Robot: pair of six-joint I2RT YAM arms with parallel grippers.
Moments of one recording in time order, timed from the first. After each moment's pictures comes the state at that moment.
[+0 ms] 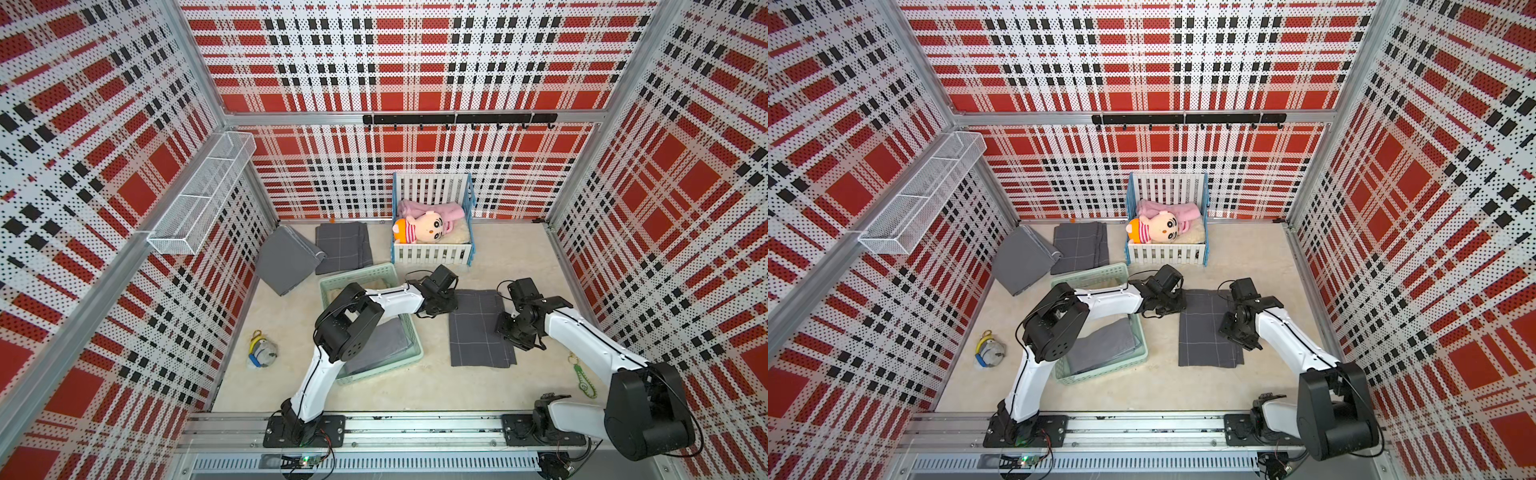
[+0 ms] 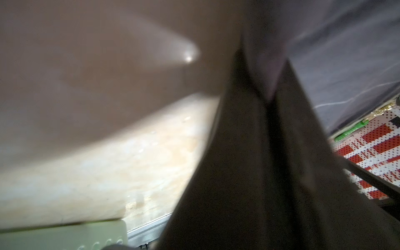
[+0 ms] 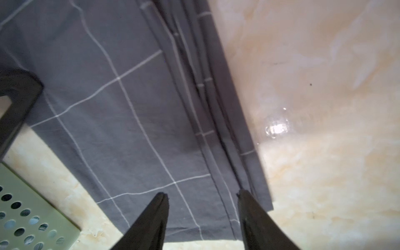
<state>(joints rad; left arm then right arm) -0.81 2.17 1.48 -0.23 0.11 -0.87 0.19 1.28 0.75 -0.83 -0.09 0.62</state>
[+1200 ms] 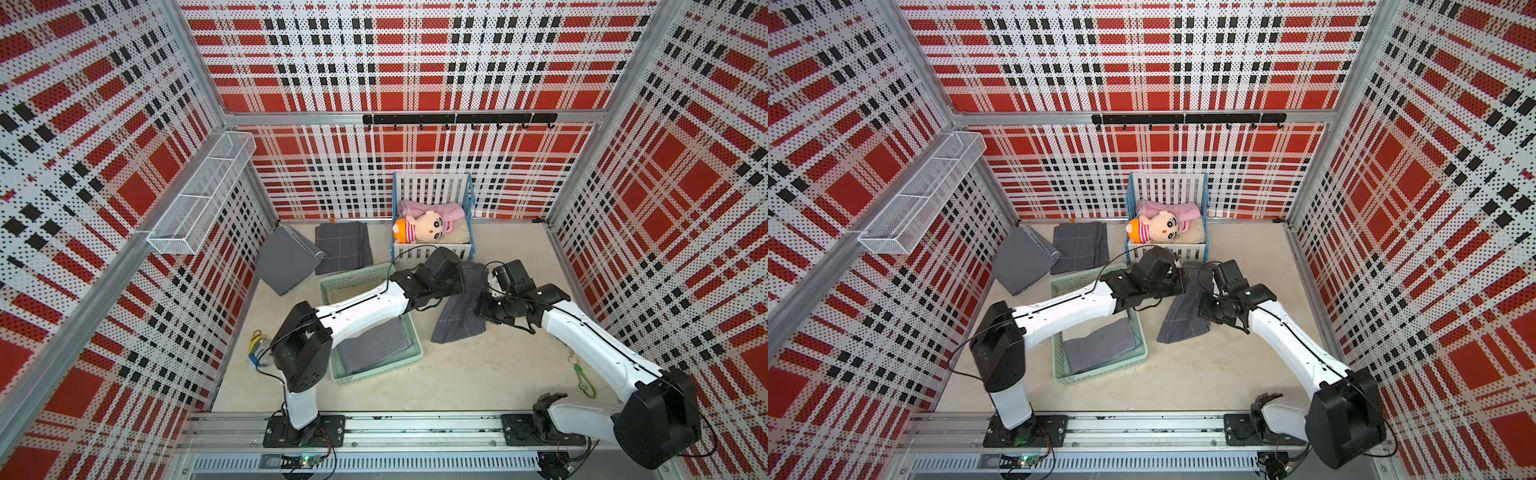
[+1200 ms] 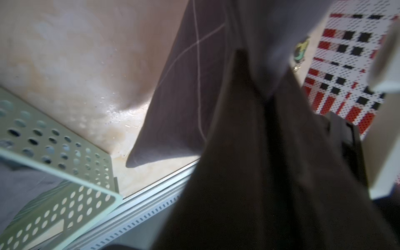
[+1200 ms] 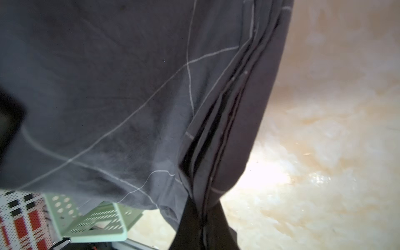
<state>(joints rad) -0.89 1.77 1.47 -0.29 -0.05 -0.87 0.41 1.26 1.01 -0.78 -0.18 0.62</state>
